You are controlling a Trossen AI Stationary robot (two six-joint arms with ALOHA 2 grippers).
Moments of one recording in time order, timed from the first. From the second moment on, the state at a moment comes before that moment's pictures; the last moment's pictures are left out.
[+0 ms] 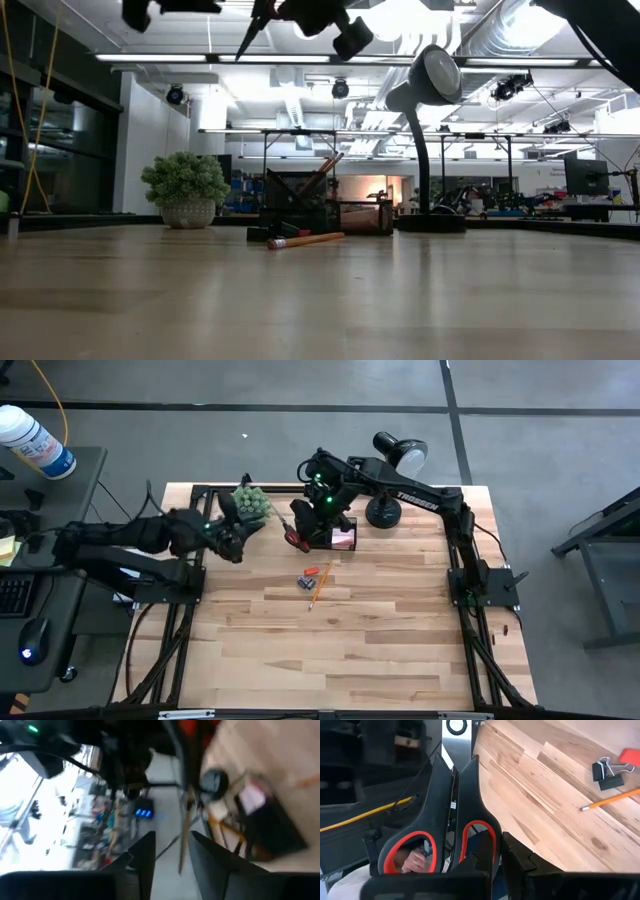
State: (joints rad) left arm 0.06 0.81 0.88 -0.37 -0.52 1.12; right arm -0.29 2.08 2.29 -1.08 -0.71 1.07
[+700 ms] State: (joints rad) left arm 0.20 1.09 1.00 -0.34 -0.22 1.23; right arm -0.31 2.08 2.29 -1.14 -0.79 0.94
